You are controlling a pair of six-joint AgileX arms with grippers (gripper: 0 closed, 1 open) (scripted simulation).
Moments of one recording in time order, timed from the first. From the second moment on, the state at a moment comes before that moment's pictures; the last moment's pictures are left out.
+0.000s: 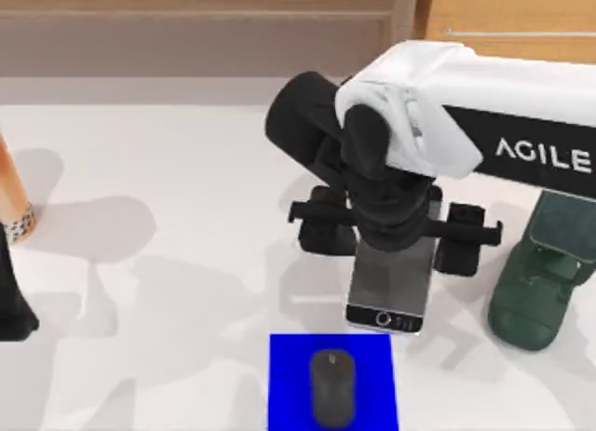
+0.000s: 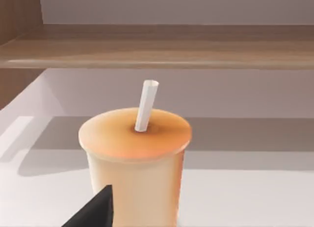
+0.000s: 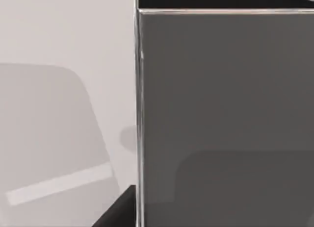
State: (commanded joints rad) left arm 0.00 0.00 0.00 0.00 0.00 0.00; right arm 0.80 1.99 1.53 -1.07 0.31 1.05
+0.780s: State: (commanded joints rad) left arm 0.00 0.00 0.00 0.00 0.00 0.00; right arm 1.00 1.41 0.98 -0.99 1.07 1.35
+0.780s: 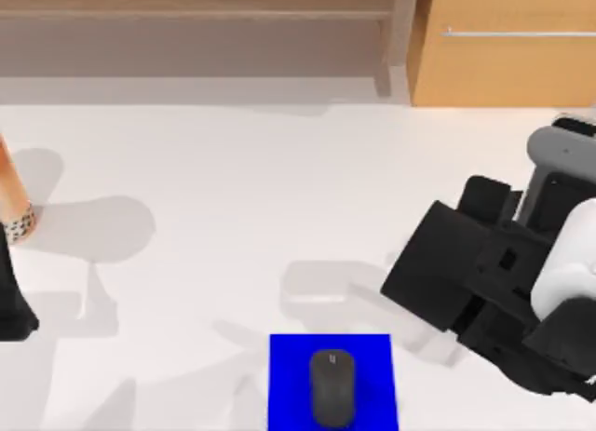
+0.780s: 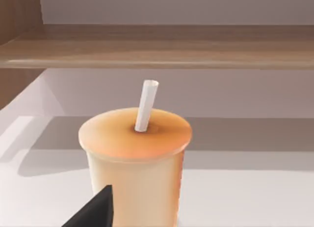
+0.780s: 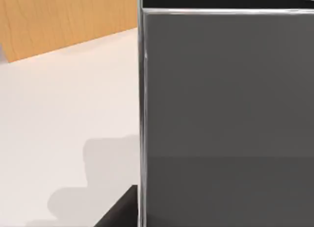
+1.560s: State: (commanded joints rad) left arm 0.00 0.00 0.00 0.00 0.00 0.00; right arm 1.11 1.29 1.08 -0.86 1.09 1.35
